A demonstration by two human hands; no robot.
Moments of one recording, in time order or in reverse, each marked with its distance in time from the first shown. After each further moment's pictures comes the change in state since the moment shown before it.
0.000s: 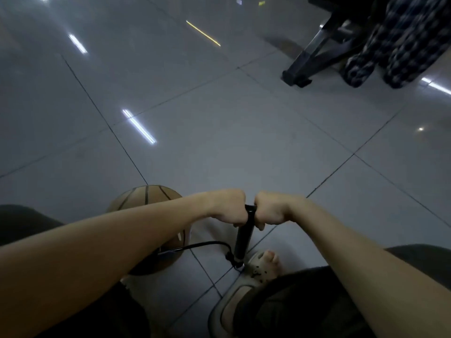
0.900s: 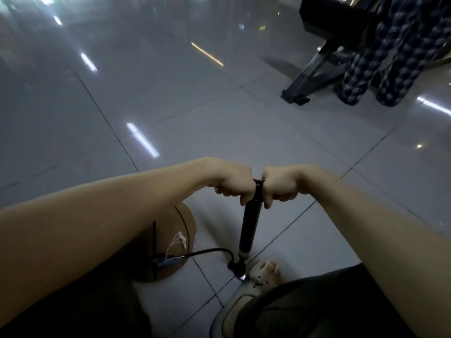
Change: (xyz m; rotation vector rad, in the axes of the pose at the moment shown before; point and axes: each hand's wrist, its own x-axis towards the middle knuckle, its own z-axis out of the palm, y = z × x) left_hand -0.021 0.012 -0.071 -0.092 -0.034 -0.020; right_hand -0.037 -0.023 -0.068 0.086 0.001 -0.013
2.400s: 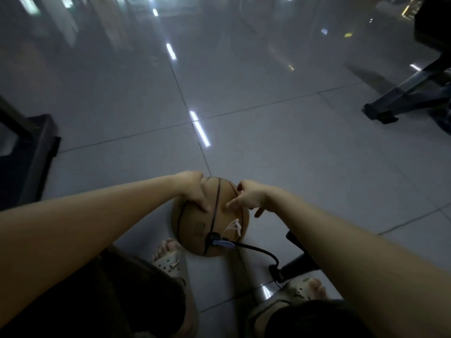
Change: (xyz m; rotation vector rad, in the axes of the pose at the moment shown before) left_hand -0.083 -0.234 0.056 -0.071 0.335 -0.475; right_hand 0.075 -0.154 0.118 -0.017 -0.028 -0.150
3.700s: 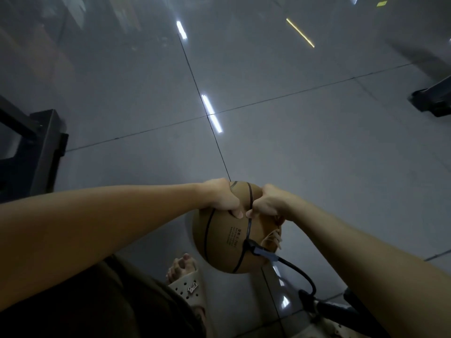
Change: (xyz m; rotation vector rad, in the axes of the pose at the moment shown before) left_hand 0.071 -0.001 -0.008 -0.261 -0.151 -0.057; right_hand 0.088 -0.023 -0.010 -0.023 0.054 0.169
